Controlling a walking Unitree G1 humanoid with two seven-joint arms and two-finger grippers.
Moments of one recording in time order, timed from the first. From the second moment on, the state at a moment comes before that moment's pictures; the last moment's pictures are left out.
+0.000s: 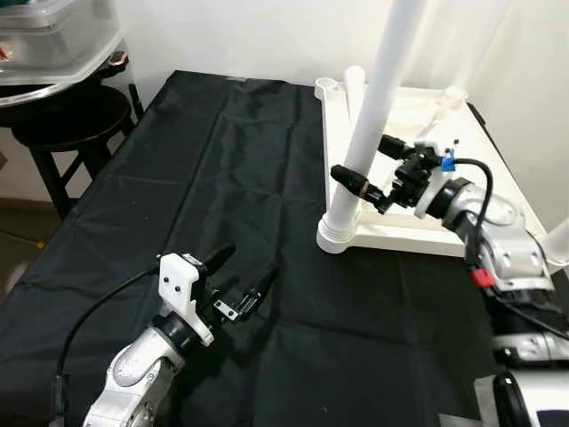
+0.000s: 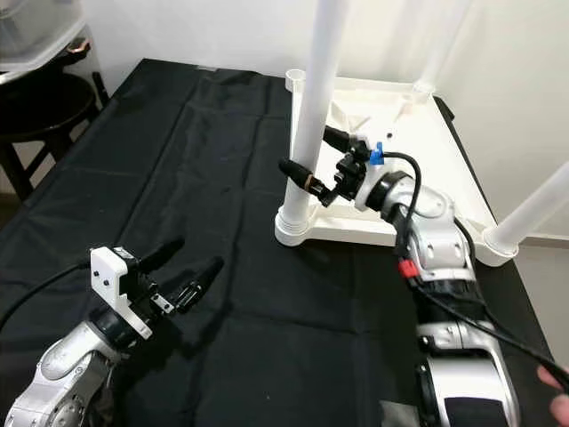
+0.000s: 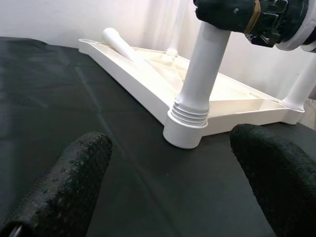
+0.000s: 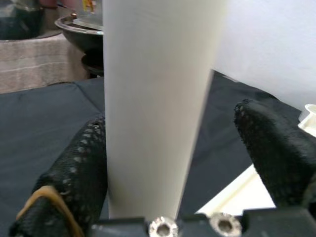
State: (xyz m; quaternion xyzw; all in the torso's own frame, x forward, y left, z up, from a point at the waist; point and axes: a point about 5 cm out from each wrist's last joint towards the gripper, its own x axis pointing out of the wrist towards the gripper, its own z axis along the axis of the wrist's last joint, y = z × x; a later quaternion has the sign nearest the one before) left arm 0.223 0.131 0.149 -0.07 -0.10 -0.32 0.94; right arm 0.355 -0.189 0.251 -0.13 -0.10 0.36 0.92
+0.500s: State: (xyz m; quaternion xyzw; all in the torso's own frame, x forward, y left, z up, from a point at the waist) left arm 0.219 0.130 0.152 -0.07 -0.10 -0.32 0.94; right arm 0.351 -0.178 0.245 -0.11 -0.11 0.35 0.92
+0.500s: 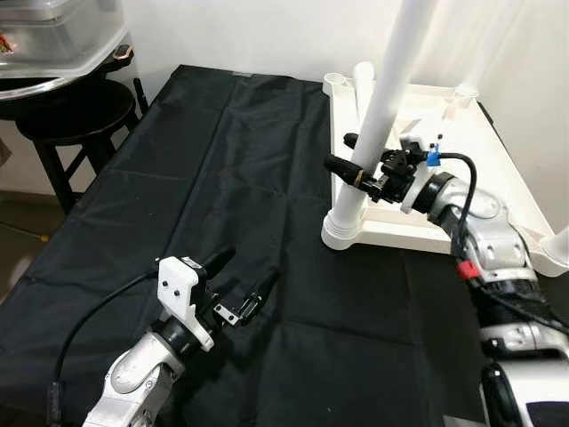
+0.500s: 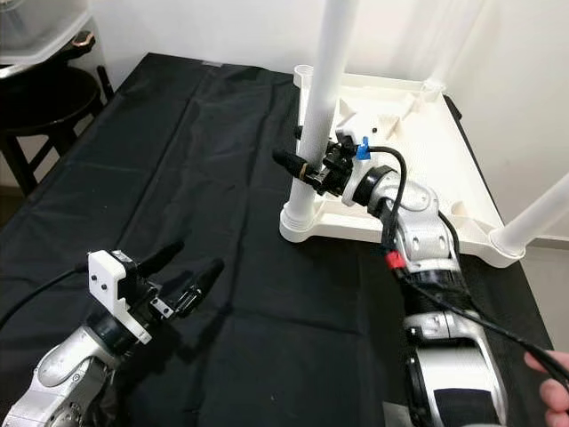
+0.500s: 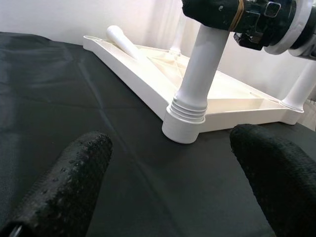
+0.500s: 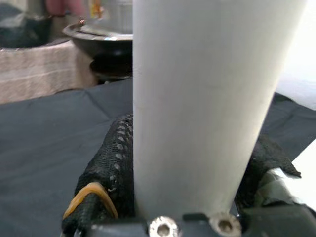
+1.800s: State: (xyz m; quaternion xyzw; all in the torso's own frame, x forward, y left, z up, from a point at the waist) left arm 0.219 0.130 0.152 -0.08 -0.09 -0.32 0.94; right arm 0.298 -0.133 0.209 -0.09 -0.04 0.30 0.95
